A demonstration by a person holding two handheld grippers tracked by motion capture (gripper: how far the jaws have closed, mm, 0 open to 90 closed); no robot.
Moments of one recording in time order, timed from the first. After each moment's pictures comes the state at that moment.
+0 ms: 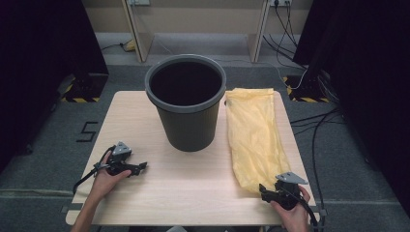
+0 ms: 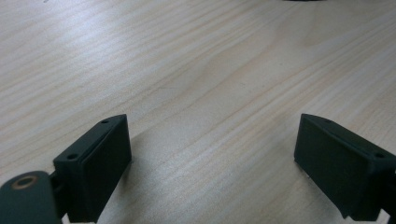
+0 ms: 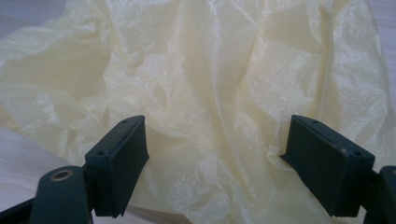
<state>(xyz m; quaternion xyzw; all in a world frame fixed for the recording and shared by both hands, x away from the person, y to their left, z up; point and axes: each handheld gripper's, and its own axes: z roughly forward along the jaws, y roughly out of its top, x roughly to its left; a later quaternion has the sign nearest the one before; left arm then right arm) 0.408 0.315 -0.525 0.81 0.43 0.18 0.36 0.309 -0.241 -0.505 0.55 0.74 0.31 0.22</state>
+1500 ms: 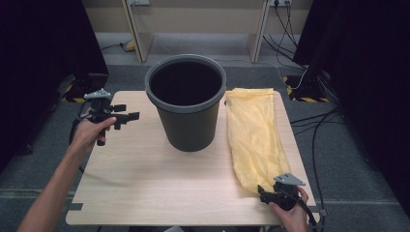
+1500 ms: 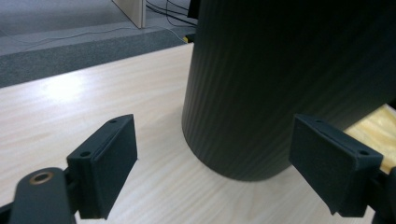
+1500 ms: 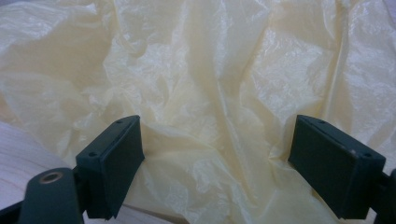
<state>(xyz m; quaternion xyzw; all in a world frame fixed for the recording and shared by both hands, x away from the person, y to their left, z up) 0.485 0.335 -0.360 0.75 0.43 0.13 0.48 0.310 -0.241 -0.514 0.53 0.75 0.32 0.23</state>
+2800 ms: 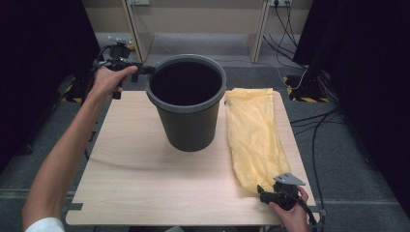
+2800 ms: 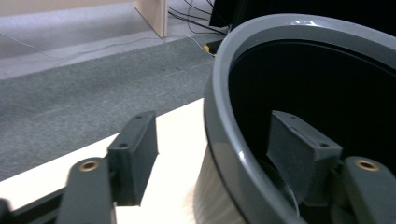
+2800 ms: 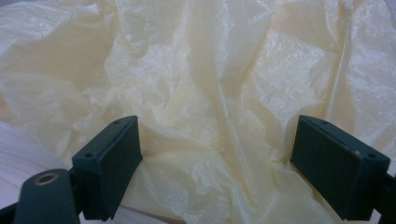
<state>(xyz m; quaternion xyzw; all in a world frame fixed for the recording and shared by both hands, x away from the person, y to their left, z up) 0.574 0.270 -0.257 0.75 0.46 0.16 0.44 0.311 -0.242 -0.515 0.52 0.76 0.32 0.22</state>
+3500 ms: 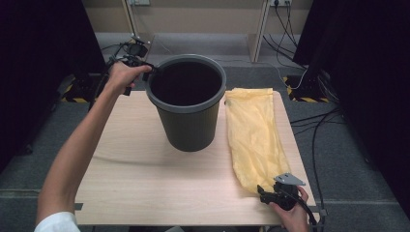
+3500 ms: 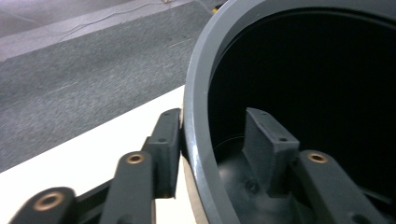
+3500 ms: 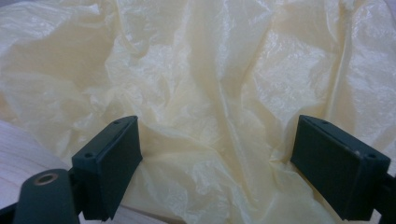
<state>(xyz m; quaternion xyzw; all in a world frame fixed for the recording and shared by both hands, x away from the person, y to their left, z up) 0.593 0.235 -0.256 0.79 0.47 0.16 0.36 0.311 -0.242 -0.516 0.52 0.76 0.32 0.23</state>
